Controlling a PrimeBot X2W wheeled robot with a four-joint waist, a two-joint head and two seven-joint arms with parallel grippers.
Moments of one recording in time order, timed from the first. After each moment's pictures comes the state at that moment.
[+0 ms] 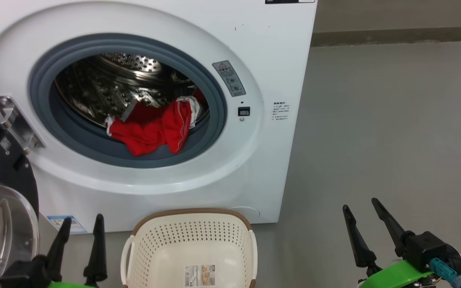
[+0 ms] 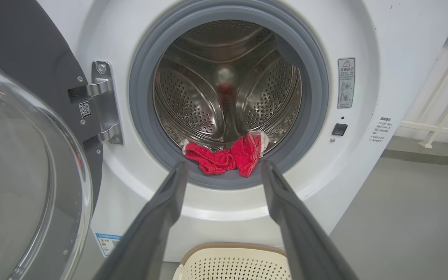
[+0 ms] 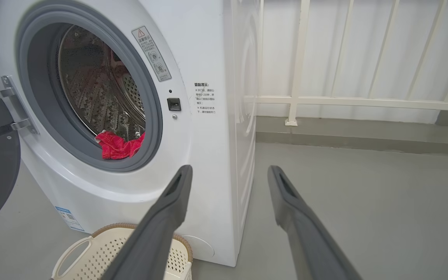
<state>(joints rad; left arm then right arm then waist) 0.01 0.29 -0.15 0.06 -0.51 0.15 -0.21 0.01 -0.05 0.04 0.23 0.21 0.12 -0.26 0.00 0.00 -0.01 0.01</state>
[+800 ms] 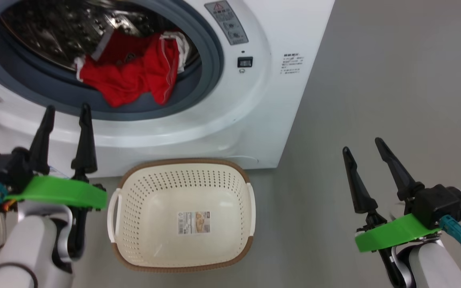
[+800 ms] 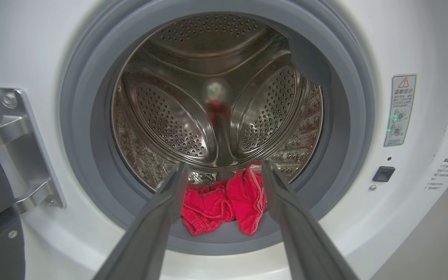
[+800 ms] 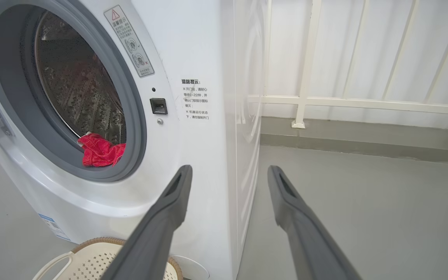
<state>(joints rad) -0.47 0.26 -0.17 0.29 -0.51 0.08 -0.24 -0.16 -0.05 0.04 0.15 0.18 0.12 -0.26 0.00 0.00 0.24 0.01</state>
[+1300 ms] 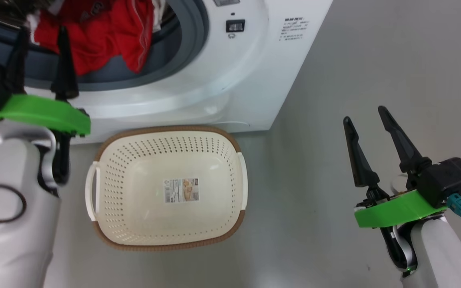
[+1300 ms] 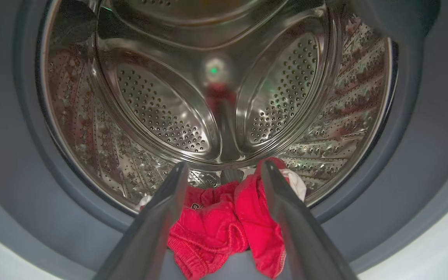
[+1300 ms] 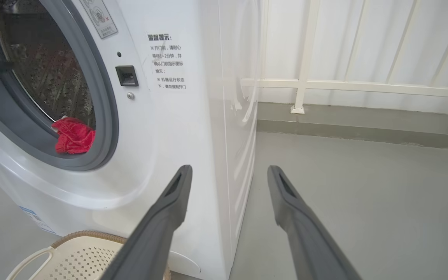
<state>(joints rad) -0.80 0.23 -0.16 0.55 -0.46 0.03 -0.25 -0.25 -0.06 0.05 0.12 0.18 0.12 -0.26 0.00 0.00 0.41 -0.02</state>
